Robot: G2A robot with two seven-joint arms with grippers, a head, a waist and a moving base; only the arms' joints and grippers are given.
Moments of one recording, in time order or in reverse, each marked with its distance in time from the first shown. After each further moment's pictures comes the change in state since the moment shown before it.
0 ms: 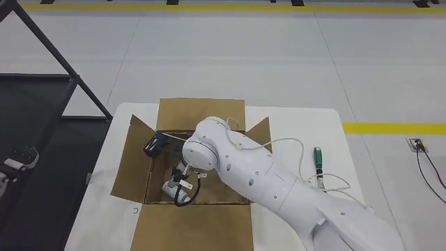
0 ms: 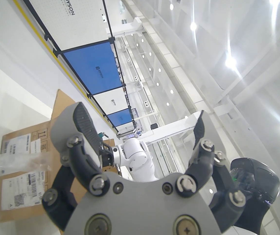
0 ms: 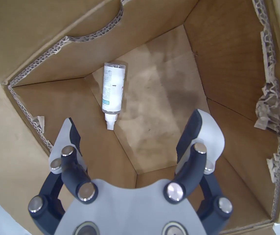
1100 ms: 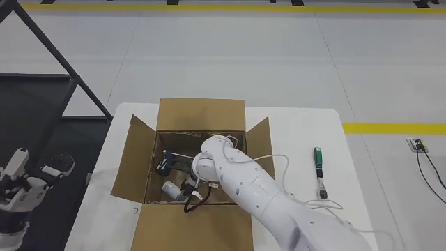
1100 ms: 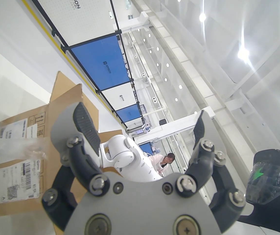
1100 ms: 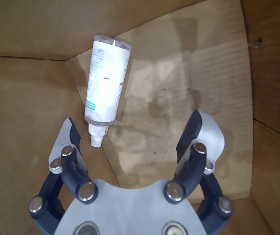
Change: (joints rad) left arm 0.171 -0.031 0.134 -0.209 0.105 -0.099 0.204; right arm -0.074 -0.151 -0.067 0.437 -0.105 -0.338 -0.278
